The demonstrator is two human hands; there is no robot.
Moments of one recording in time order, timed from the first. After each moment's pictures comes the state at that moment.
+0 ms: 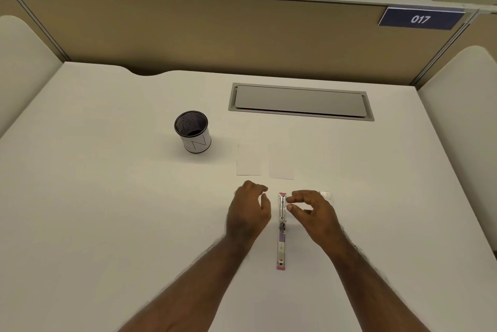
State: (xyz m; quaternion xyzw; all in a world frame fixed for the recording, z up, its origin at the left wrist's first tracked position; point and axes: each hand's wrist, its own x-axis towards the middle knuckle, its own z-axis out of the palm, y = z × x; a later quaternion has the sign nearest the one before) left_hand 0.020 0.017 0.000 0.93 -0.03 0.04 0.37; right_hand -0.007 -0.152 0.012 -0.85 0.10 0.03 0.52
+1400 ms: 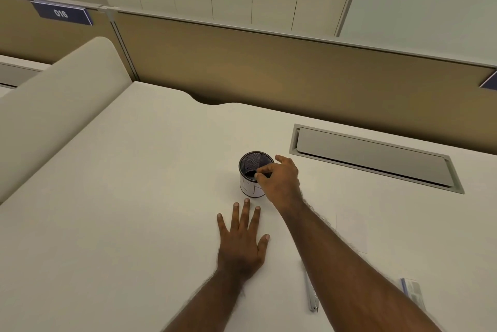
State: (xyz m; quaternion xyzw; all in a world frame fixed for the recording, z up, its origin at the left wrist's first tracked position) left_hand 0.091 0.167 -0.079 0.99 -0.02 -0.02 0.10; right_hand 0.206 0.074 0.033 -0.92 0.03 0.01 0.38
